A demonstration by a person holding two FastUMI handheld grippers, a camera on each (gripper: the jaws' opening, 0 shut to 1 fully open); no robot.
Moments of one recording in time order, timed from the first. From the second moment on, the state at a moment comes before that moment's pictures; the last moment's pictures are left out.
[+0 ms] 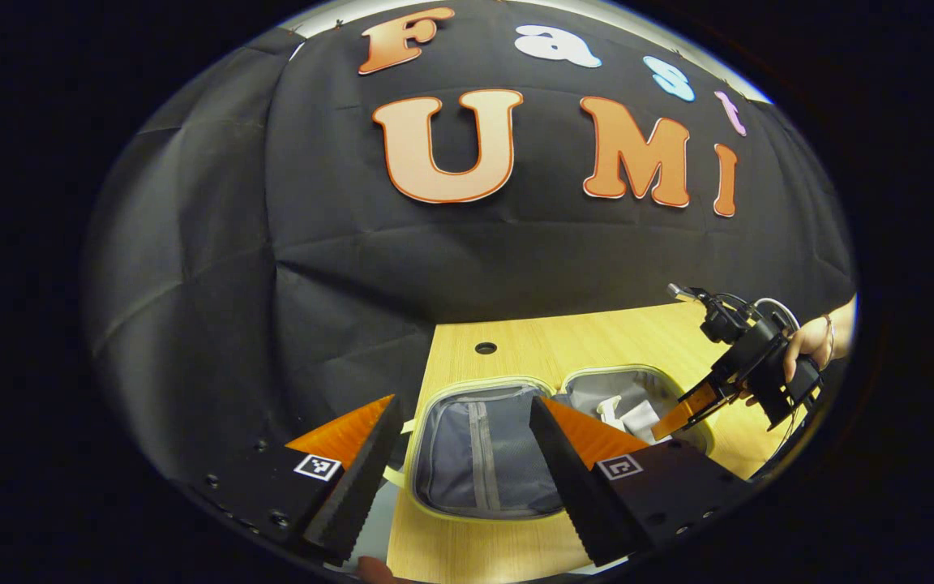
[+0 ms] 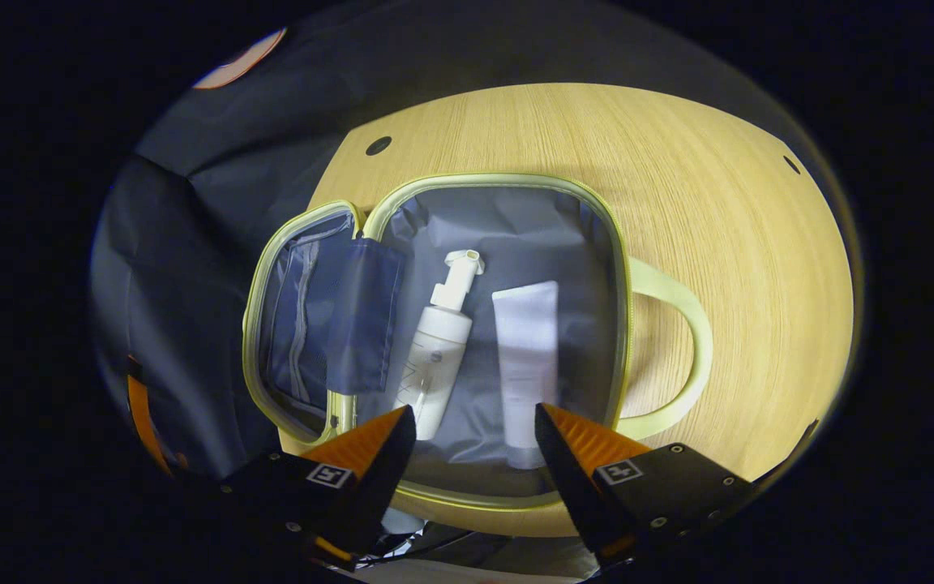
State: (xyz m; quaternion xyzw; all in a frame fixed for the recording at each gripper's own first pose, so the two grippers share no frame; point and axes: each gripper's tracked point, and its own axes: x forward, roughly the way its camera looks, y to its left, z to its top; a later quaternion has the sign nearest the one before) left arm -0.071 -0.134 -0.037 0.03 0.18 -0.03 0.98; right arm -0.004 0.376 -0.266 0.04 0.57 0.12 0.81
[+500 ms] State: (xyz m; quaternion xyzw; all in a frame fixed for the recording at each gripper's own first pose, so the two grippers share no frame) left arm -0.037 -0.024 -0.116 -0.10 0.25 0.00 0.96; right arm 0.002 0.383 -0.214 0.03 0.43 0.14 0.89
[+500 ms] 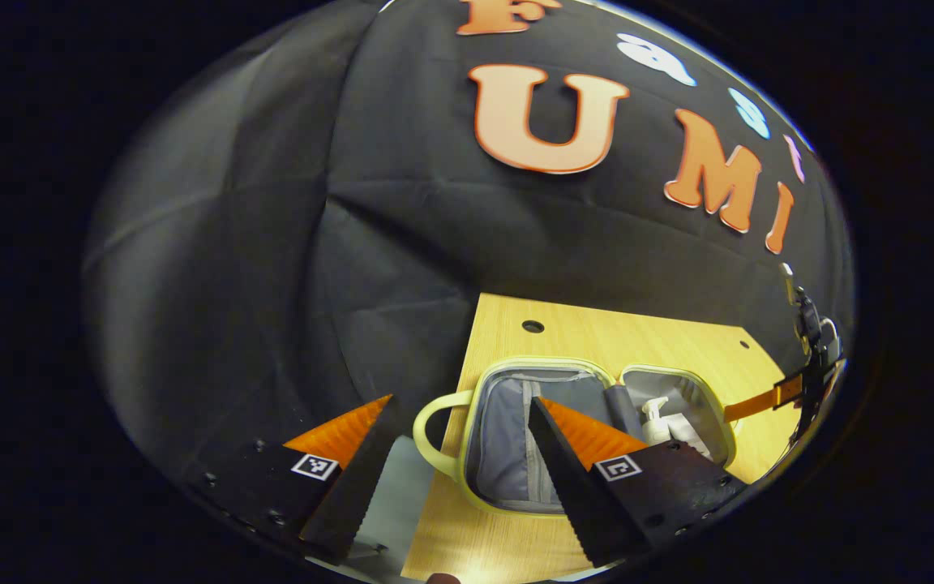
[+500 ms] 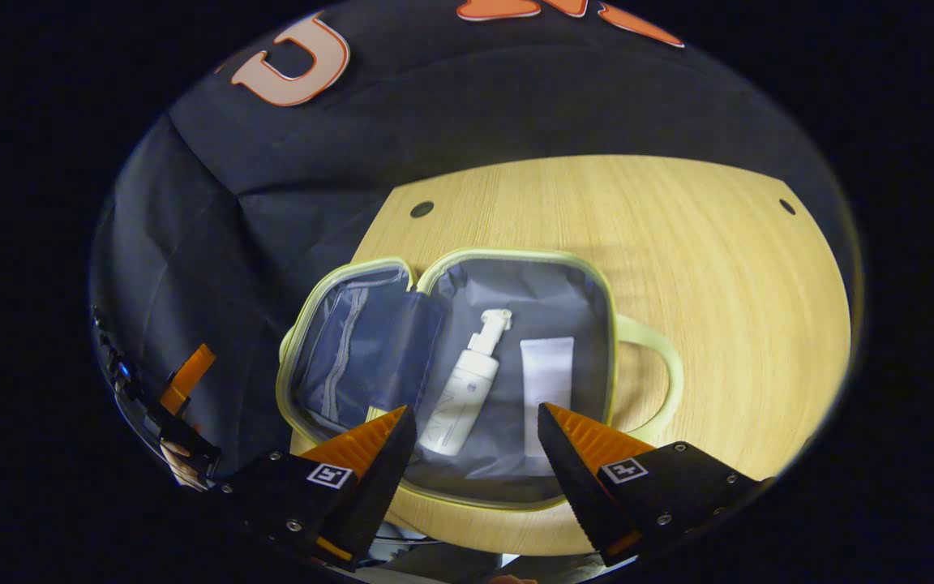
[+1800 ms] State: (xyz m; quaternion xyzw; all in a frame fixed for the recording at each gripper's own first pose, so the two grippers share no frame) left arm 0.054 -0.016 -0.232 -0.26 0.35 -0.04 0.90; right arm -0.006 0.282 -0.182 0.05 0.32 0.01 0.95
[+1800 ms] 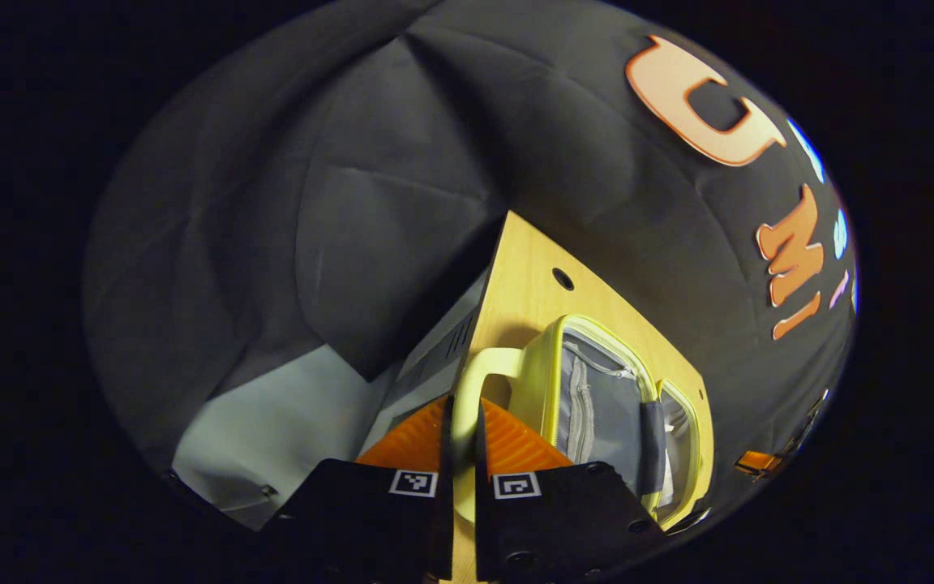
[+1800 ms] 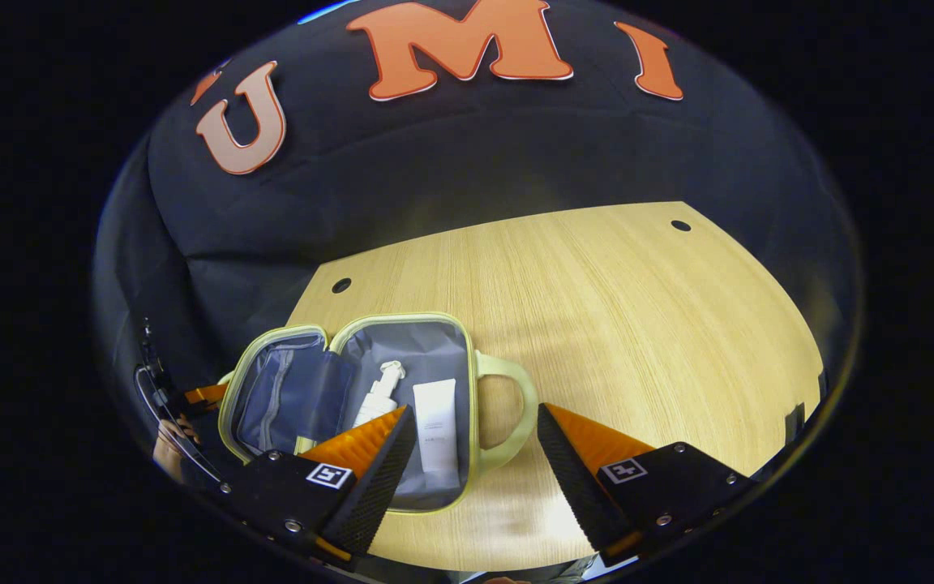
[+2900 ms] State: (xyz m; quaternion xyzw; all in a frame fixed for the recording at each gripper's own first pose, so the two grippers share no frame) left arm -0.004 -0.237 0.031 0.04 0.27 -0.01 0.96; right arm 0.070 0.126 -0.034 0.02 0.16 0.06 0.98
